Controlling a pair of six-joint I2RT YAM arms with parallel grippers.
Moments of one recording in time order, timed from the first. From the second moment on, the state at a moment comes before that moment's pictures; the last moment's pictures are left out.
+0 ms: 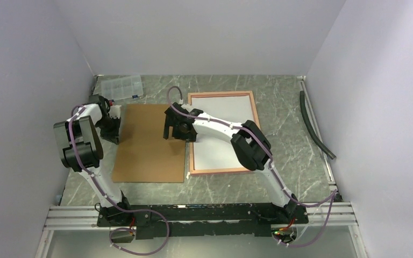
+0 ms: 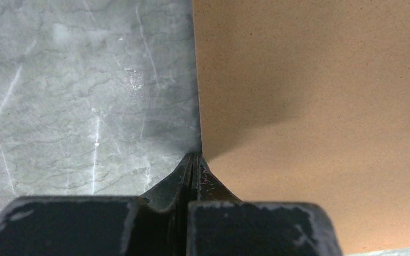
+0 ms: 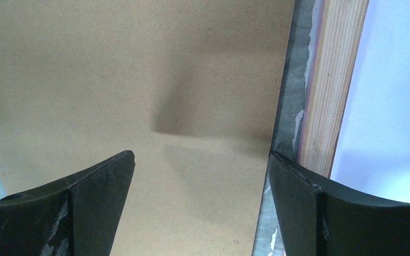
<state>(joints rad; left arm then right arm) 0.29 1.90 1.25 -0.75 0.15 0.31 0.91 2.29 1.87 -0.61 0.13 0.92</state>
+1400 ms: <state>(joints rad) 0.09 1.94 1.31 -0.78 0.20 0.30 0.77 1.91 1.30 -0.33 -0.05 1.03</state>
